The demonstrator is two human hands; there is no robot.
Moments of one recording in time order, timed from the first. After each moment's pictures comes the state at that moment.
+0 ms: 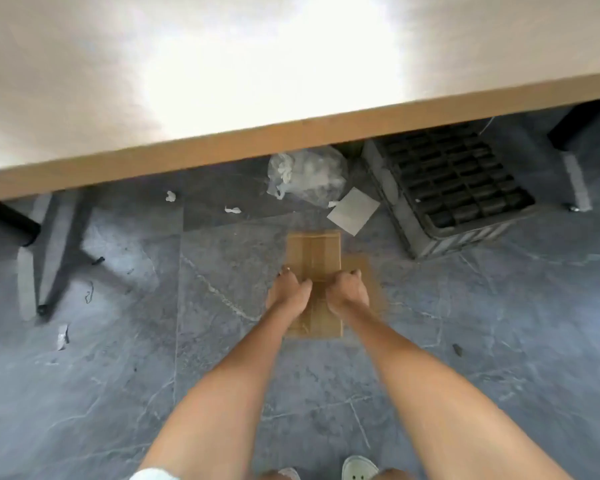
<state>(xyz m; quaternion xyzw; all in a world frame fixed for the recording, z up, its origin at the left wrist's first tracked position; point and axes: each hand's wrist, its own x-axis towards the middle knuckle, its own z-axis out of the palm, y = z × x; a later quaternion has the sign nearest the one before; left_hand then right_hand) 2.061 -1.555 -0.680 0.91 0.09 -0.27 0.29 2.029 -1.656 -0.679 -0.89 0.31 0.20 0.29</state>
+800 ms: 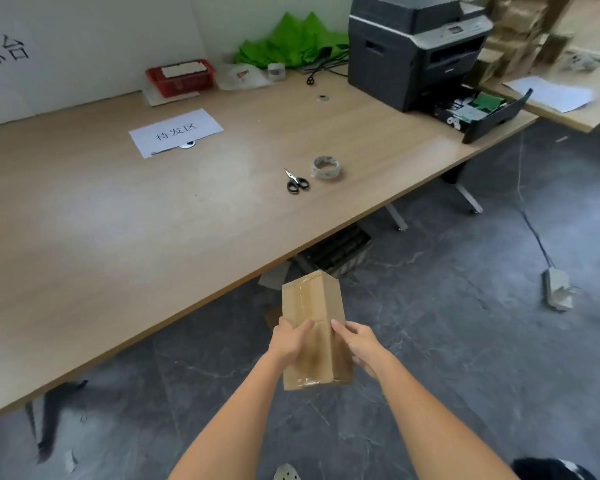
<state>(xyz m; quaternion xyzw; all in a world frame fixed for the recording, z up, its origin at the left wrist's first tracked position) 1.891 -1.584 -0.307 0.83 -0.04 -0.41 0.38 1.786 -1.701 -0.307 -0.55 0.48 0.08 0.68</state>
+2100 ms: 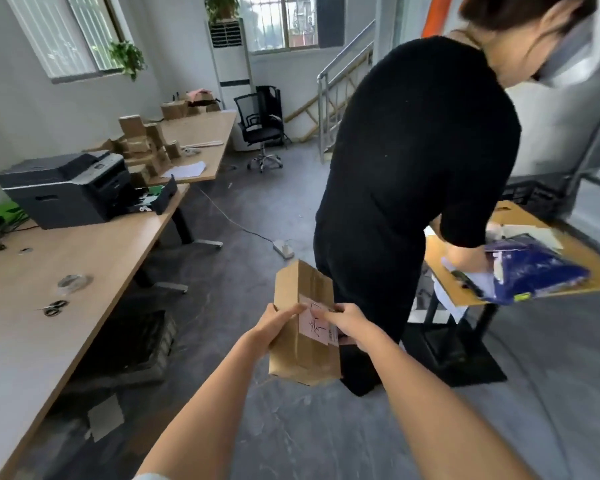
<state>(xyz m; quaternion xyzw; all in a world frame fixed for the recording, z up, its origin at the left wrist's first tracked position) 1.526 -1.436 -0.089 0.61 -0.47 -0.60 0.23 1.356 -1.416 -0.106 -0.37 0.66 -0.33 0.57</state>
